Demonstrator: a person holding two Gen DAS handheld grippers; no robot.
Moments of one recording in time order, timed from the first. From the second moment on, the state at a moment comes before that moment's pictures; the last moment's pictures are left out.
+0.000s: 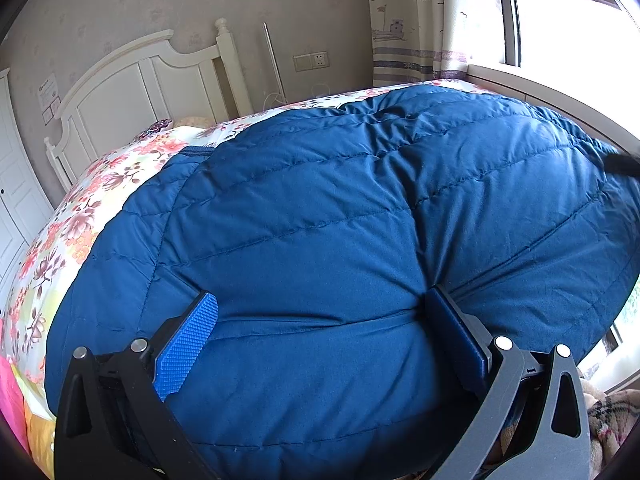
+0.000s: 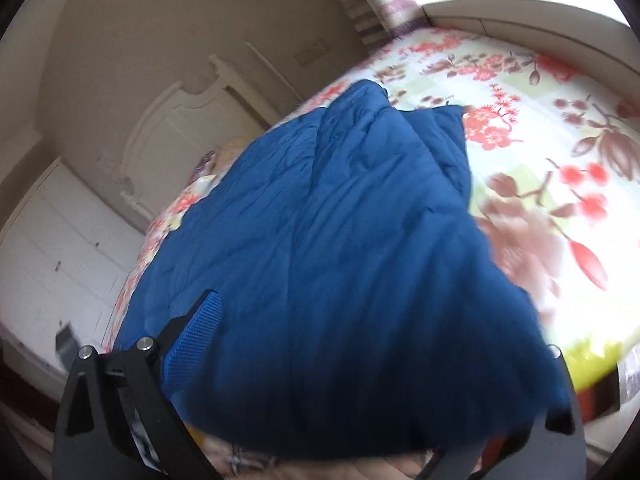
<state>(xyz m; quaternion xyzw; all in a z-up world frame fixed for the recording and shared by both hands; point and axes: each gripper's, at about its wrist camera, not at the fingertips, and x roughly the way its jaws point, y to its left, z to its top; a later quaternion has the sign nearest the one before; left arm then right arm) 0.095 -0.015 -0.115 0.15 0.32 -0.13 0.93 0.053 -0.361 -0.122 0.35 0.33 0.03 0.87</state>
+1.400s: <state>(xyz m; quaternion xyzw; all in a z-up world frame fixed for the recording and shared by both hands) 0.100 0.199 0.044 0.01 0.25 -0.12 0.96 0.071 0.119 -0.092 -0.49 0.15 0.15 0.85</state>
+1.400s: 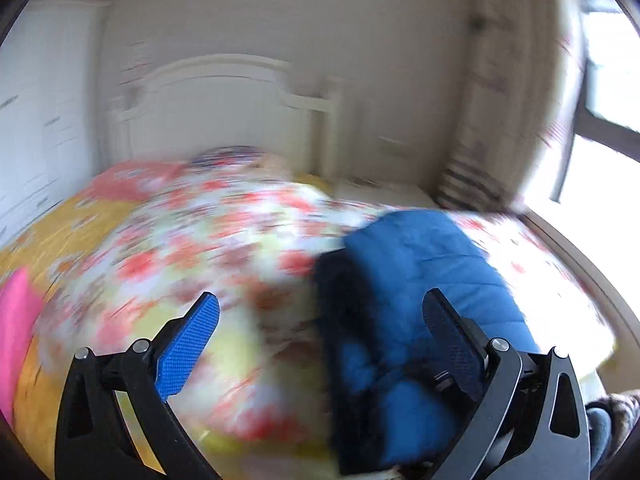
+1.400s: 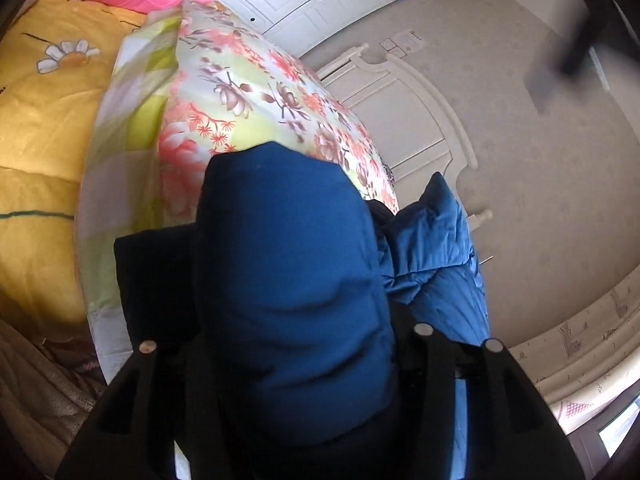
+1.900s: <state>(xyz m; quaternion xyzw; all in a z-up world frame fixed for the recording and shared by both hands) 0.291 0.118 -0.053 0.06 0.42 -0.19 0.89 0.038 0.096 -0.095 -0.49 0.13 0.20 0.84</state>
